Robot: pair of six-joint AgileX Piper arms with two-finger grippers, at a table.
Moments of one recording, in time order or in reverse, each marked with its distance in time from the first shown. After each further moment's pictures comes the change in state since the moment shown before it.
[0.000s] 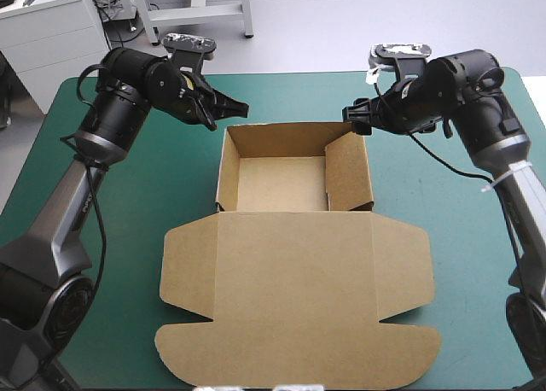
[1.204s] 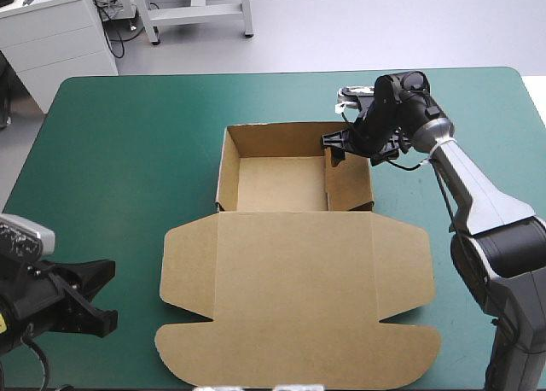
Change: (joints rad) left arm 0.000 -1.154 0.927 -0.104 0.002 0.047; right arm 0.000 0.328 -0.001 0.072 -0.005 -0.021
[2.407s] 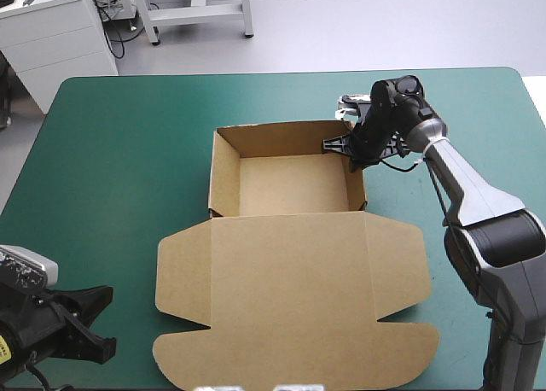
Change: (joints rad) left arm 0.000 -0.112 0.143 0.015 0.000 0.003; right arm -0.022 0.042 0.001 0.003 -0.006 0.006
